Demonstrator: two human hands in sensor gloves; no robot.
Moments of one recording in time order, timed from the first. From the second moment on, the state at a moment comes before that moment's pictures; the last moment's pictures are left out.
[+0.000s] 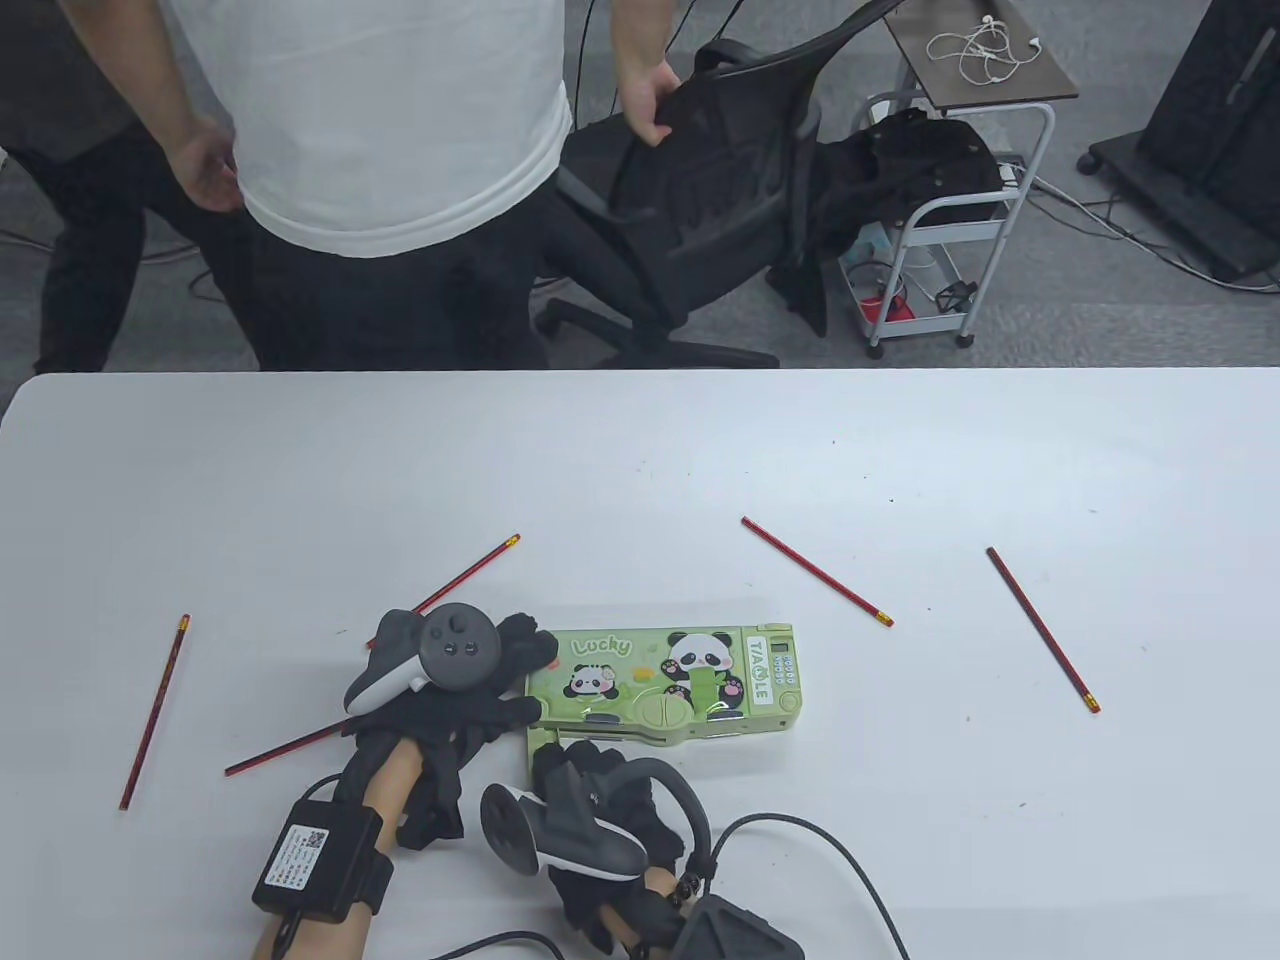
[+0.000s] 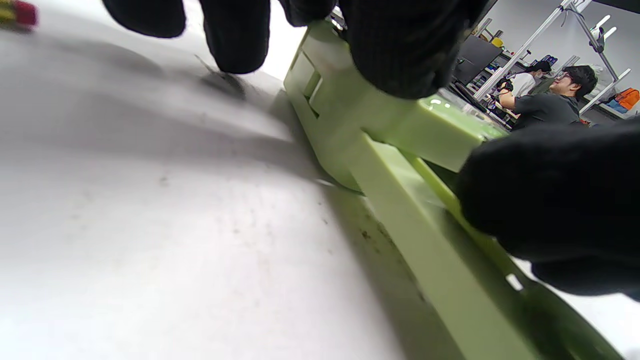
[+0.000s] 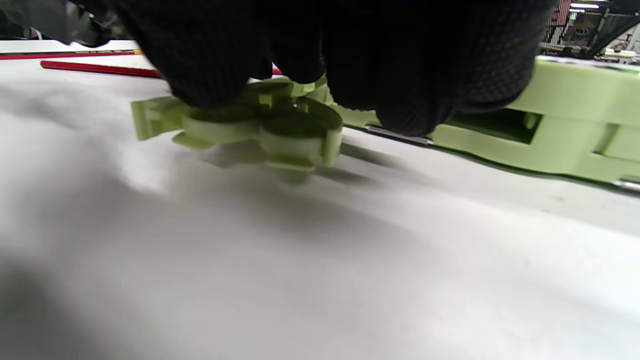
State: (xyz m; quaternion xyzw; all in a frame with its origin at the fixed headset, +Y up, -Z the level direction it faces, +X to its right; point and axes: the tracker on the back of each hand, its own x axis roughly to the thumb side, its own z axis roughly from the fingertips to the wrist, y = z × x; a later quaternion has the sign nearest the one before) left_hand -0.204 -0.742 -0.326 -0.23 -0.19 0.20 0.93; right_hand -0.071 -0.719 -0.208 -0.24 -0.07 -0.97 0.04
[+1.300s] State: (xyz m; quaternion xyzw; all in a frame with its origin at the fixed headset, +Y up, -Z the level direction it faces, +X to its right) left_hand -0.205 -0.742 -0.327 -0.23 -0.19 0.20 0.93; right_hand 0.014 -0.737 -0.257 -0.20 -0.15 -0.97 -0.01
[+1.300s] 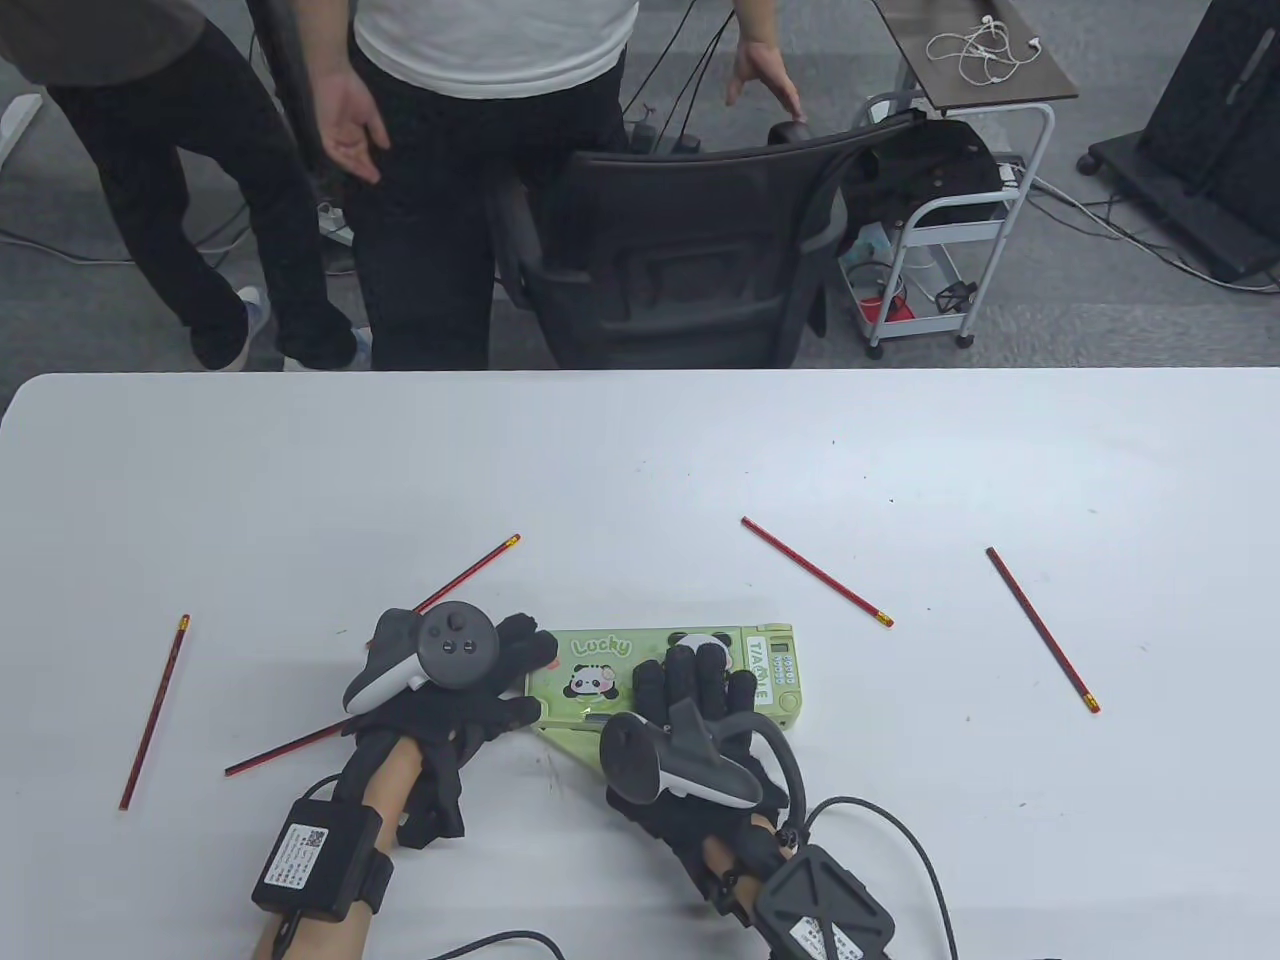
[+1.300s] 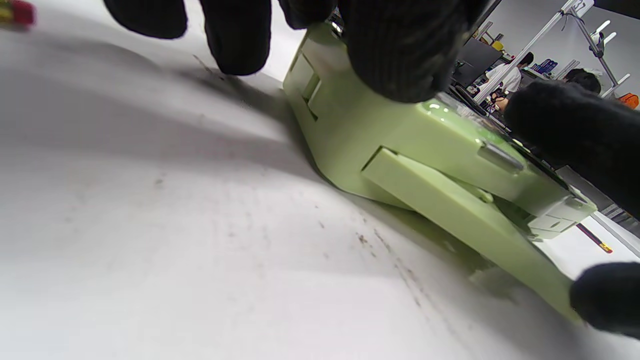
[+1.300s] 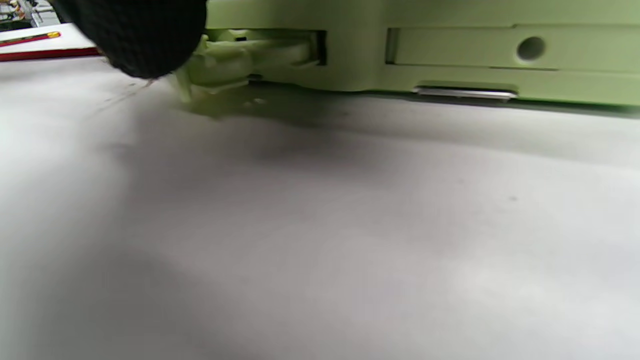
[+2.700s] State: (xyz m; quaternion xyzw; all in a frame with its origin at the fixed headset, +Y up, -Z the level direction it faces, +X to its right) left_hand -0.204 -0.742 -0.327 -0.23 -0.19 0.21 0.93; right_hand 0.015 -0.751 -0.266 -0.18 -0.02 -0.97 0.13
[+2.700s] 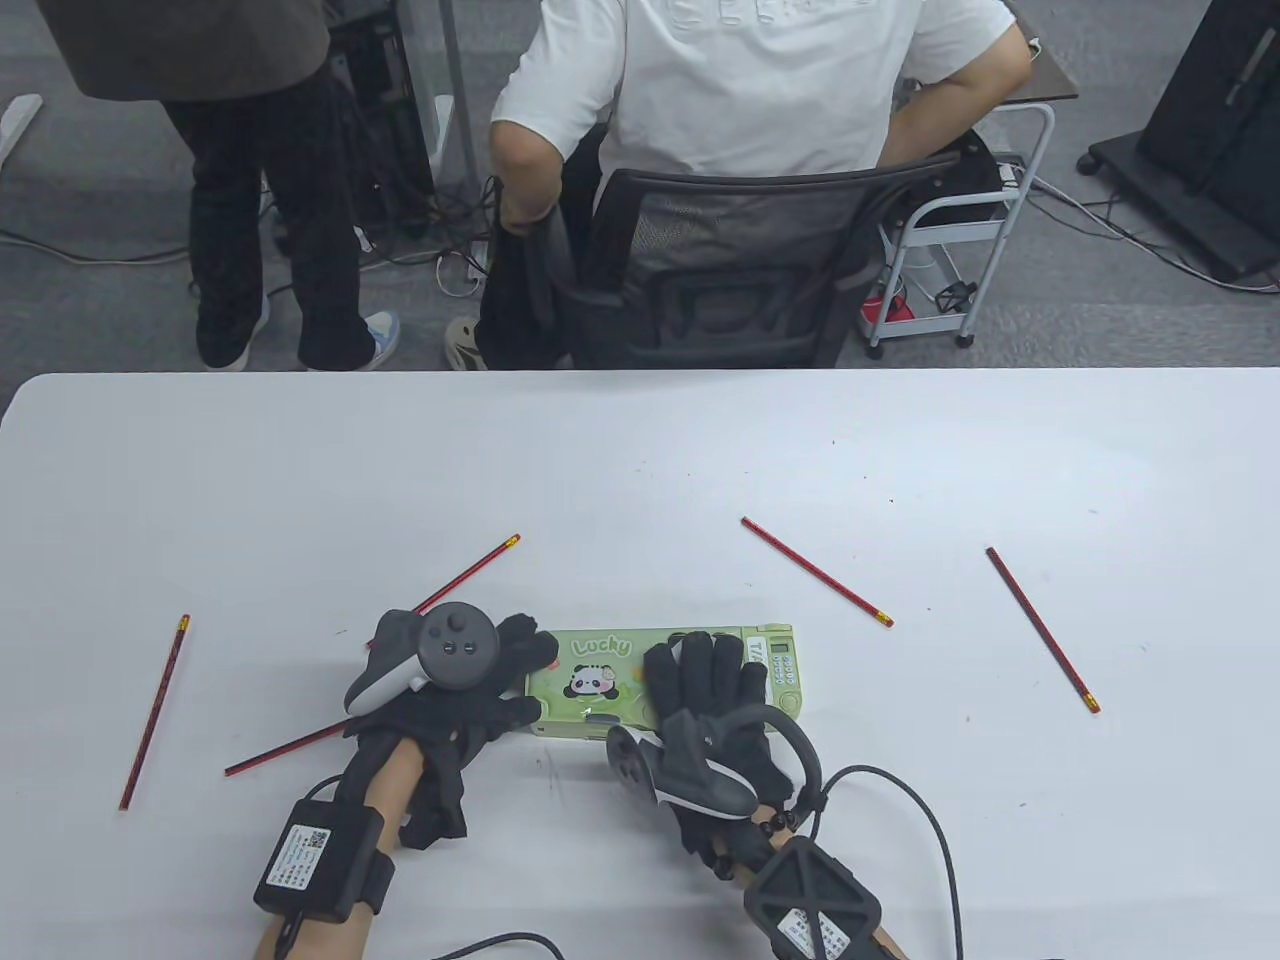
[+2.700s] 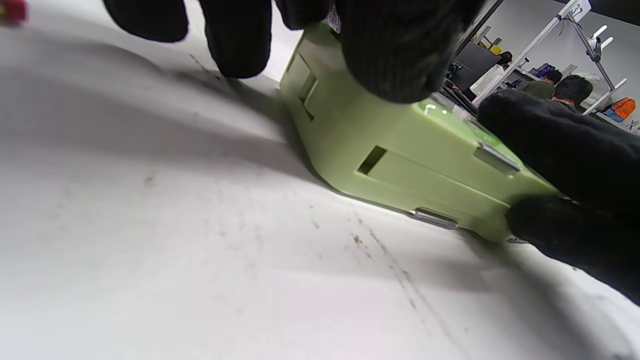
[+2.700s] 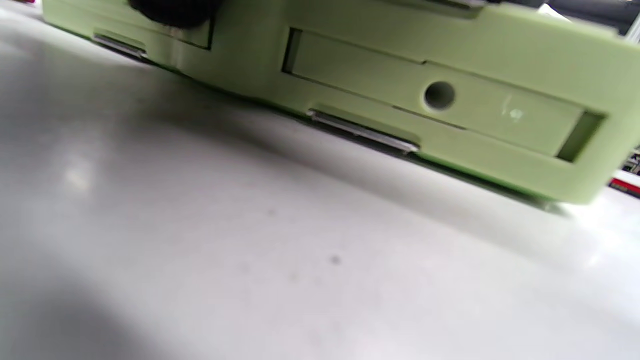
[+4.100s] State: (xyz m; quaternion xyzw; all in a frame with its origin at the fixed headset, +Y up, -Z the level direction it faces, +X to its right) left_hand -0.200 -0.740 -0.324 -0.23 -0.20 0.19 0.93; right_hand 0.194 -0.702 -0.299 -0.08 -0.05 -0.99 -0.12
